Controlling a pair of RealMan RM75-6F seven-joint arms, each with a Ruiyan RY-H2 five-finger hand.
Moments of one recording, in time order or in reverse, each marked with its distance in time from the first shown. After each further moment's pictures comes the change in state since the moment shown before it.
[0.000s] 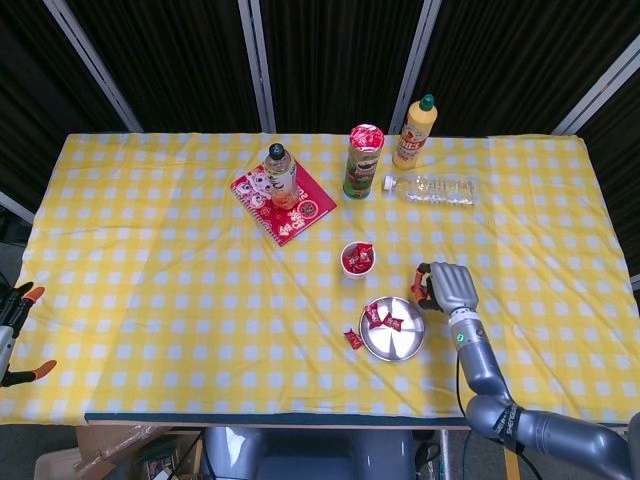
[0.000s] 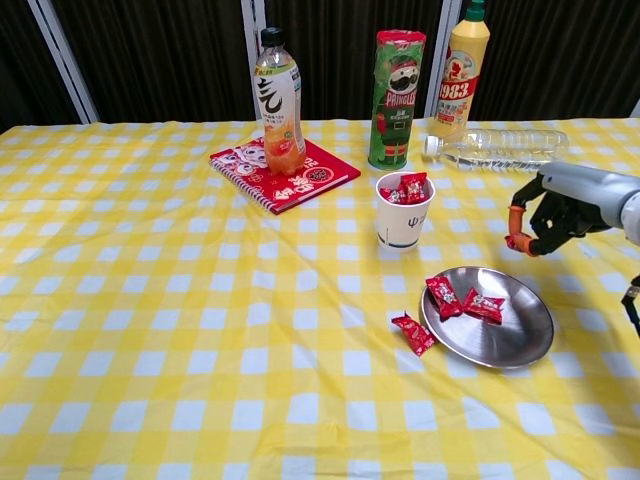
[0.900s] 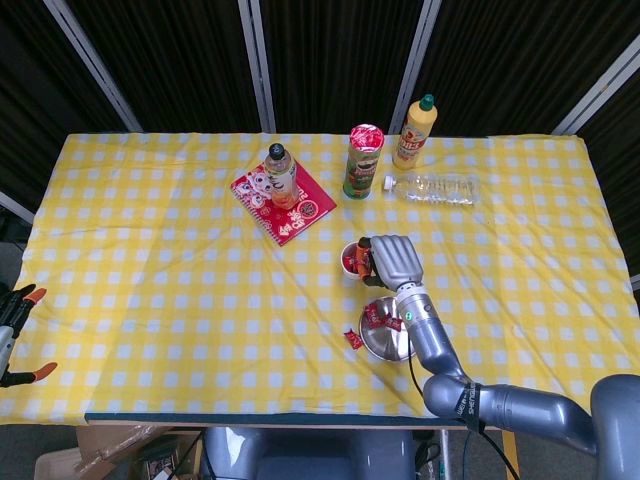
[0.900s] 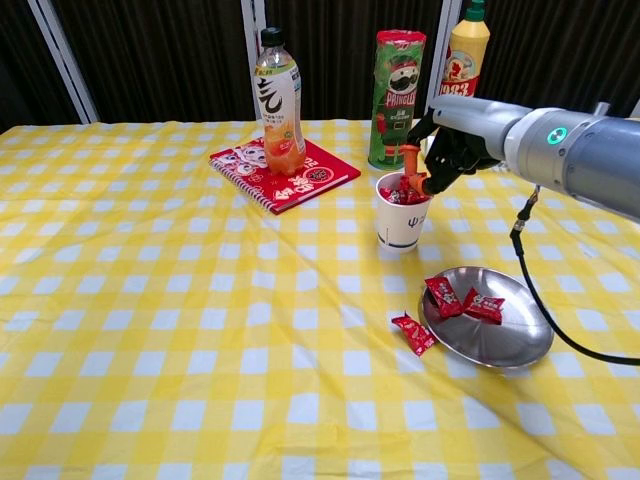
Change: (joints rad) left arm -0.012 0.023 0.010 0.003 0.002 -0.039 -0.065; right arm 0.202 -0.079 0.115 -0.036 0.059 0.004 -0.116
